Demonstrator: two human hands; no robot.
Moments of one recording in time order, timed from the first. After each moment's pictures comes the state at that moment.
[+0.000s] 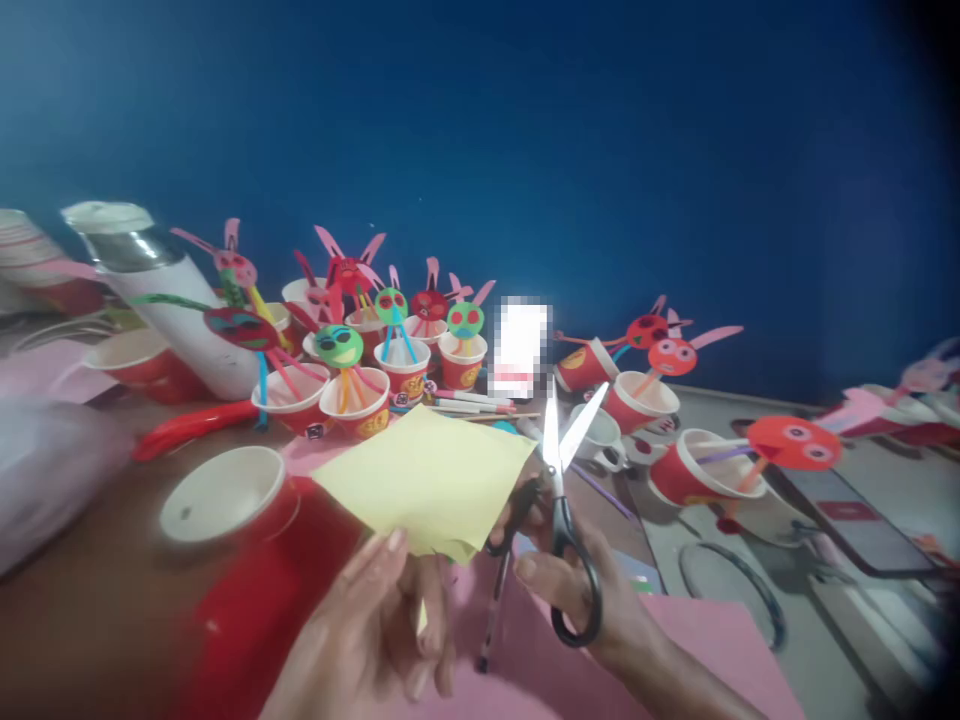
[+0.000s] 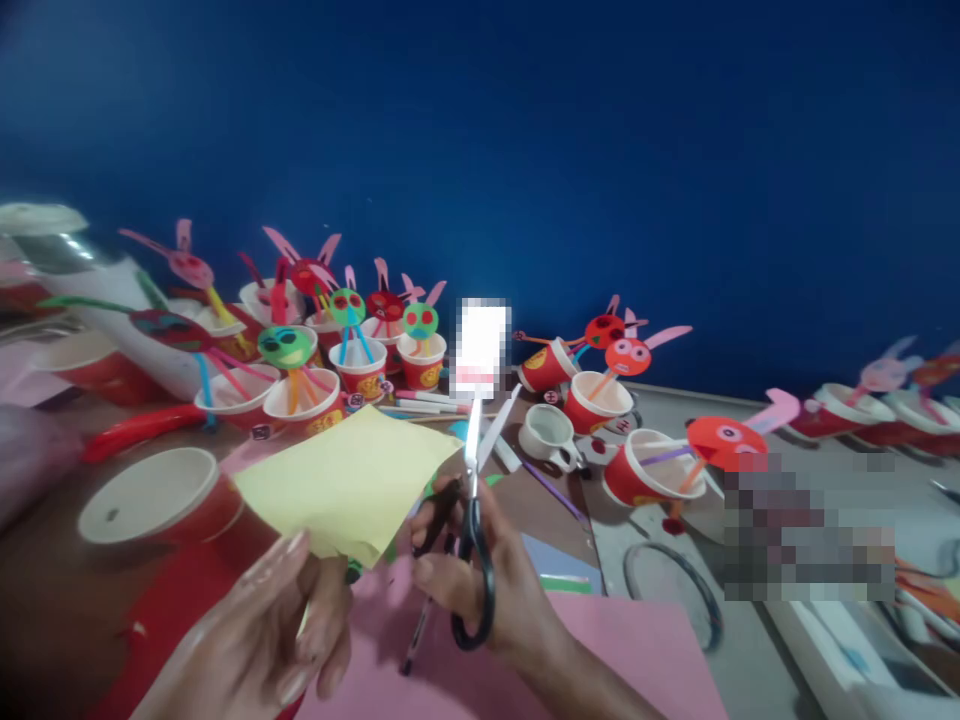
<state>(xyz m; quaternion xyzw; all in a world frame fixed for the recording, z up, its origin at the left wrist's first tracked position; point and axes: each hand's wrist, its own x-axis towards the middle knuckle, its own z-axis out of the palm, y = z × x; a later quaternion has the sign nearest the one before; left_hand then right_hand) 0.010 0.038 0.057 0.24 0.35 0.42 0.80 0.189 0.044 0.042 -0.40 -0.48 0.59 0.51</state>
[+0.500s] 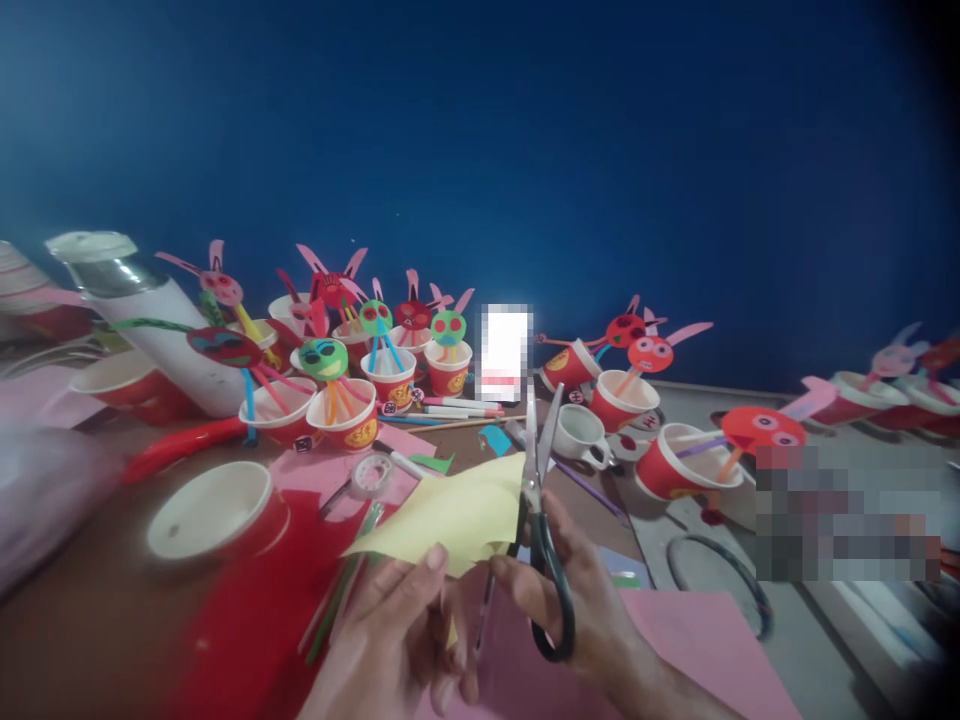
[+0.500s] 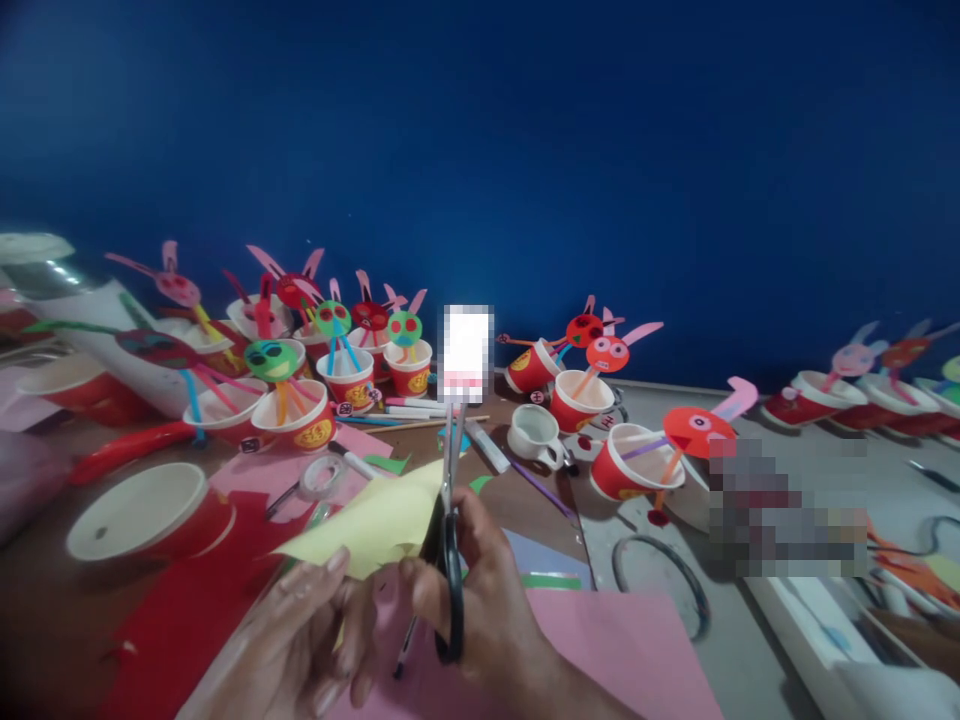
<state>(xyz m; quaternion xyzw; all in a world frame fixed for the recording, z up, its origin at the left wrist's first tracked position) 0.034 0.034 0.054 0.29 0.41 0.37 0.78 0.187 0.032 0.048 -0.48 -0.47 0.54 0.52</state>
